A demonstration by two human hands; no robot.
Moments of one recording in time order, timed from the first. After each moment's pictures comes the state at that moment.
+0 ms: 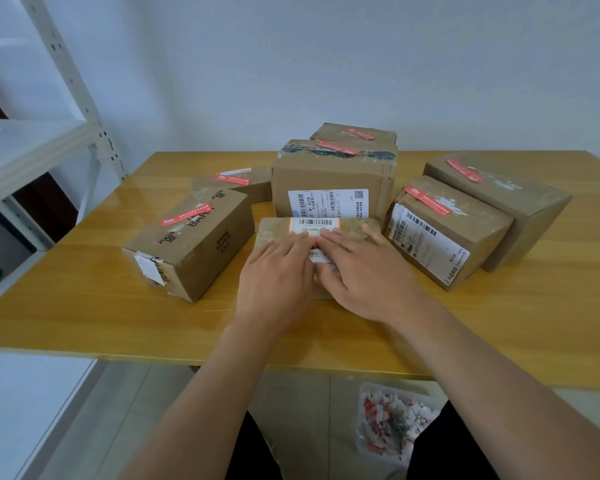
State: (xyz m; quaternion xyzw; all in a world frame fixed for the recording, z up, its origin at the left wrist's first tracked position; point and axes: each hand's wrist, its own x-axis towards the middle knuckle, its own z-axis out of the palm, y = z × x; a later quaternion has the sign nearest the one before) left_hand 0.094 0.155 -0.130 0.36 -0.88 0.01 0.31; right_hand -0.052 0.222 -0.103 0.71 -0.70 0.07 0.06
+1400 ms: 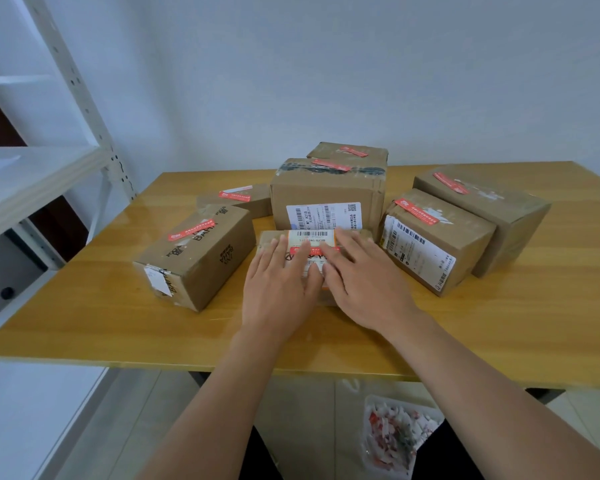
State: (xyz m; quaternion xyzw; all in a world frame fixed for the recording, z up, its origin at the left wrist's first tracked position) left_hand 0.087 0.164 -0.128 0.46 -0.86 0.02 0.22; right_hand -0.055 0.228 -0.114 0.66 -0.73 0.15 0.08
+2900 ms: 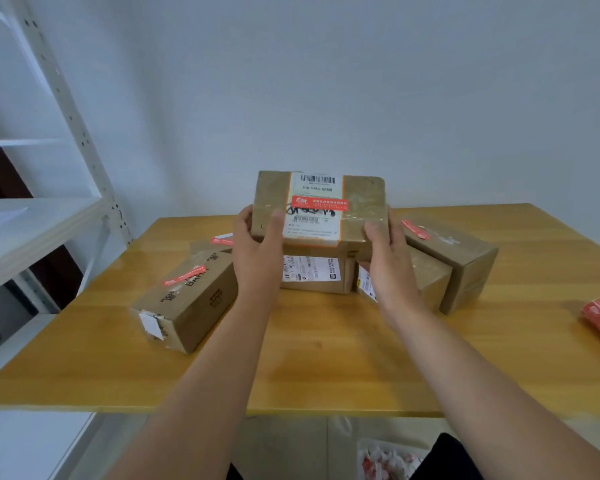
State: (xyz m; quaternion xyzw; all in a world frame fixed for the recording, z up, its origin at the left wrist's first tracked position) left_hand 0.050 0.153 -0.021 0.40 -0.54 -0.46 0.58; right_hand -0.092 0.234 -0.045 0.34 -0.55 0.72 -0.25
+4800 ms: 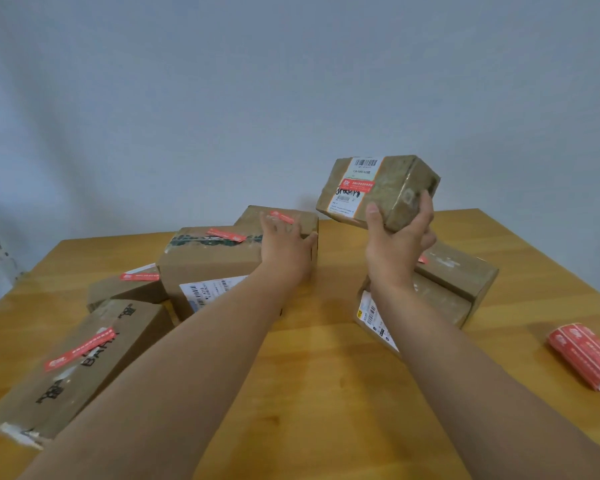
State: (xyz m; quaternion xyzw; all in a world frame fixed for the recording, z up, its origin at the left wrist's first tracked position) left_hand -0.121 0.037 -0.037 0.36 -0.90 0.24 -0.05; right_hand -0.199 0.160 -0.022 0.17 -0.64 0.75 0.01
